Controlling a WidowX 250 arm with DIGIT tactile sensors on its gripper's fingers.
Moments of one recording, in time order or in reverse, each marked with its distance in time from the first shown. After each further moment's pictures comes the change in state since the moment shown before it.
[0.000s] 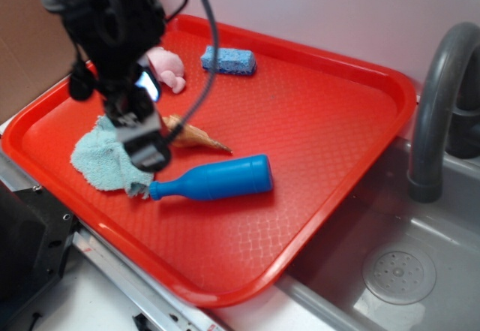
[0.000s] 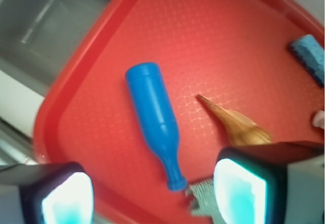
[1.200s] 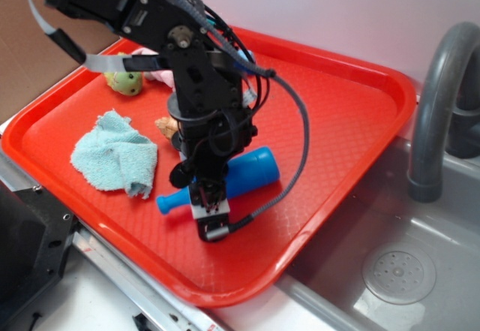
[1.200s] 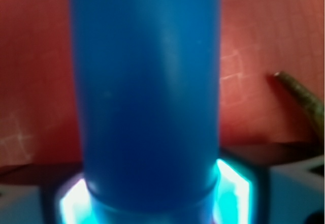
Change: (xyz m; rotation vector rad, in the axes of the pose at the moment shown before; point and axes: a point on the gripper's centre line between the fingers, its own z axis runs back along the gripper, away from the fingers) arm 0.010 0.013 -0.082 0.021 0.197 0.055
